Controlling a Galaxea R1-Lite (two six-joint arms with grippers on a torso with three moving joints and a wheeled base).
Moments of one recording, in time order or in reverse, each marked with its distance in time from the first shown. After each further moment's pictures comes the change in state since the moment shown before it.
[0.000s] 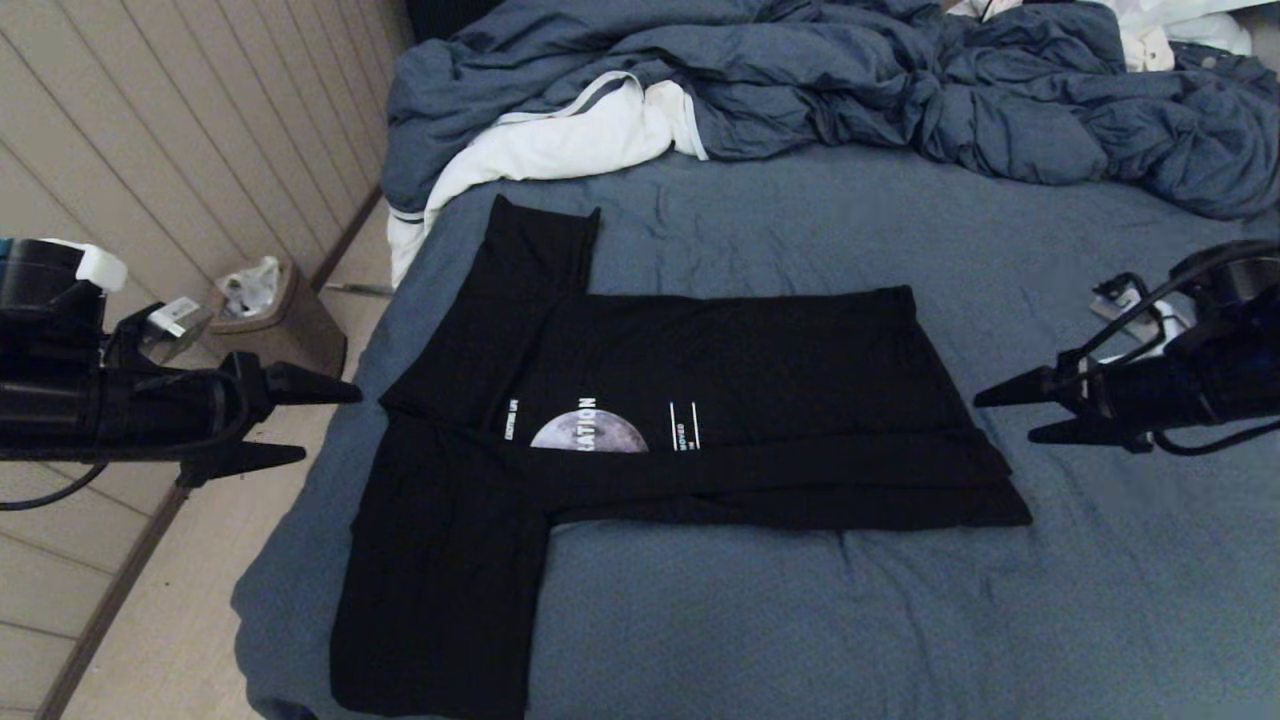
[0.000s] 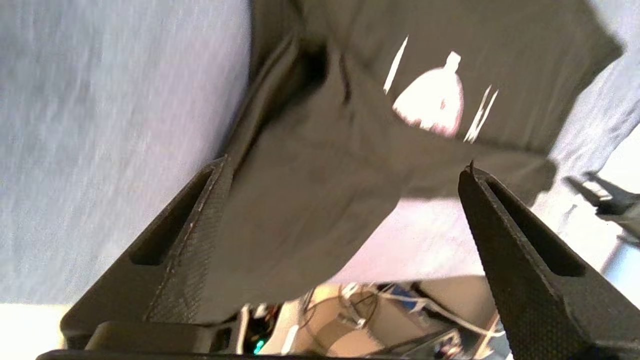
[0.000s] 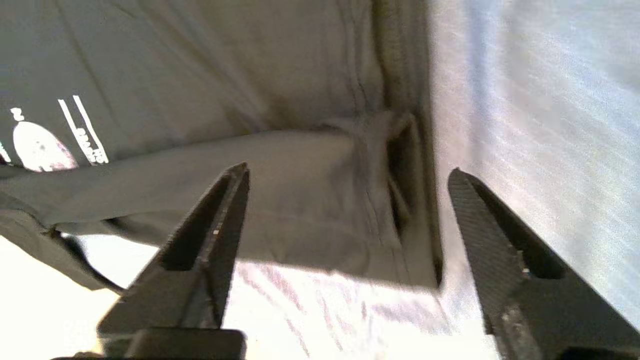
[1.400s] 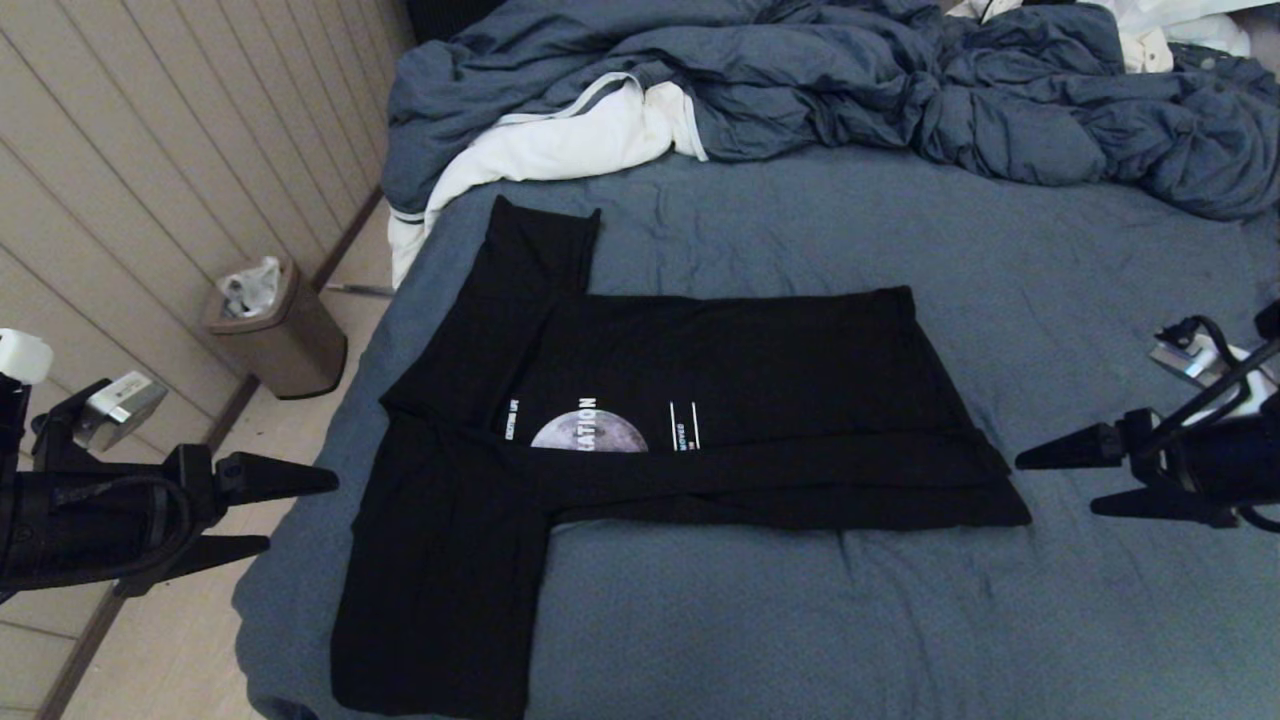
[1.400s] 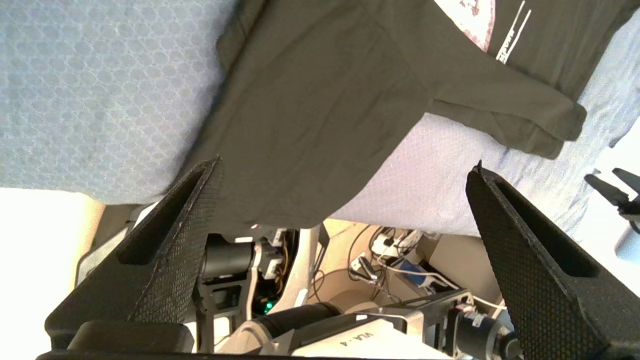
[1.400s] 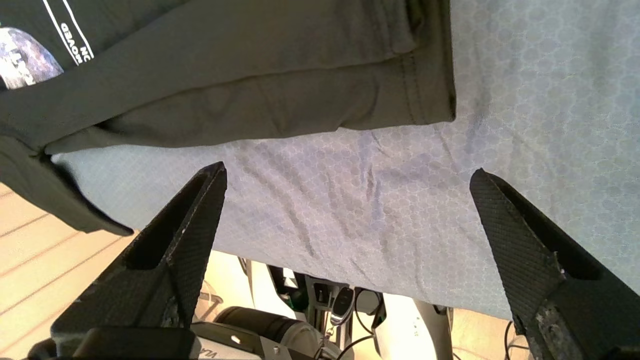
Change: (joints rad) left arm 0.005 -0.216 0.276 -0.010 0.001 0.026; right arm -0.042 -0.228 0.265 0.067 0.000 -0.078
